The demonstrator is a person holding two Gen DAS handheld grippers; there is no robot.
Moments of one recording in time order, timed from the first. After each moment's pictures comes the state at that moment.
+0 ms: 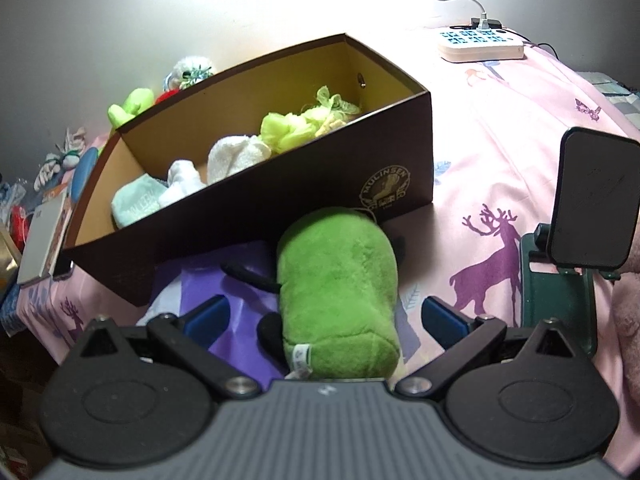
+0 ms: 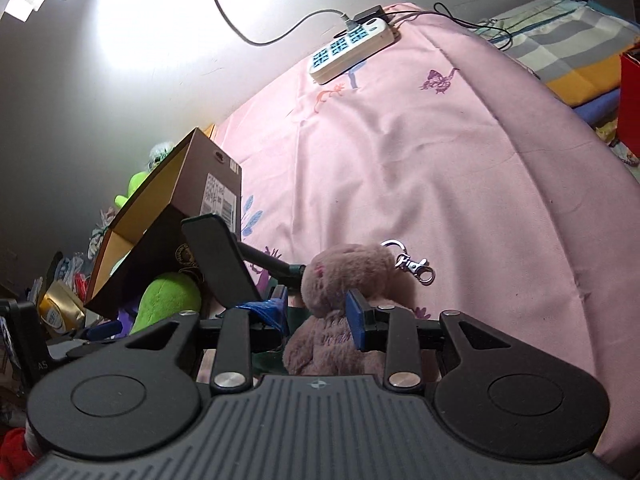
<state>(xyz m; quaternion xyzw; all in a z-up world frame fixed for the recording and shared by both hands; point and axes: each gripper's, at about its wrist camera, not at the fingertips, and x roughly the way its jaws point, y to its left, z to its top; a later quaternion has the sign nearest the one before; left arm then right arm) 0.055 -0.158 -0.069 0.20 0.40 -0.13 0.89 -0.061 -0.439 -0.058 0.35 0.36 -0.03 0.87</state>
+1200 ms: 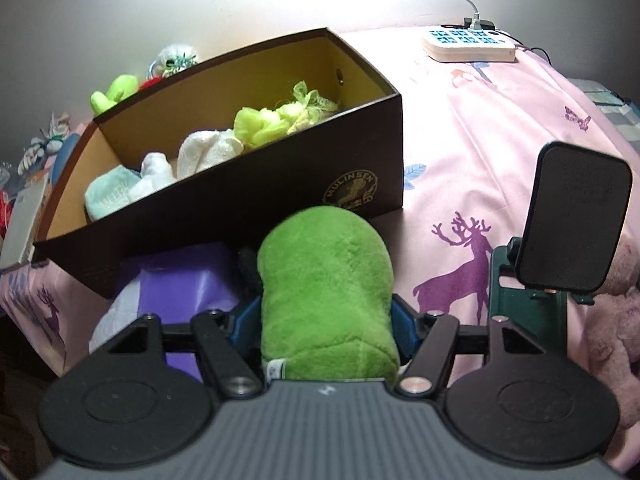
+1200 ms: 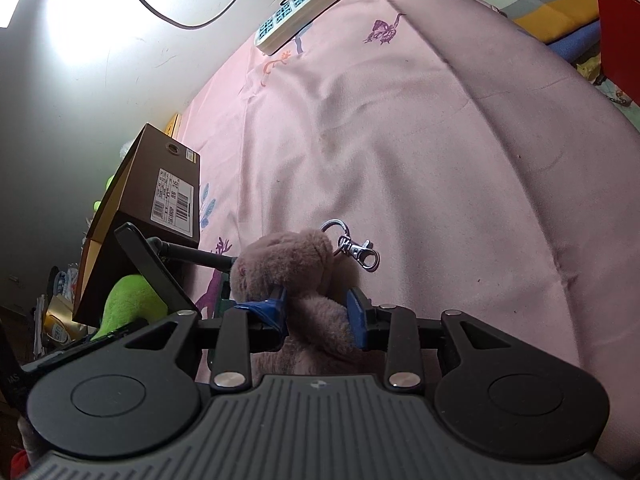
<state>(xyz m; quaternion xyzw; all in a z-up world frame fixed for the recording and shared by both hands) 0.060 -0.173 -0.063 0.15 0.43 -0.15 0.88 -0.051 -0.474 -0.096 0.39 0.41 -0.04 0.82</state>
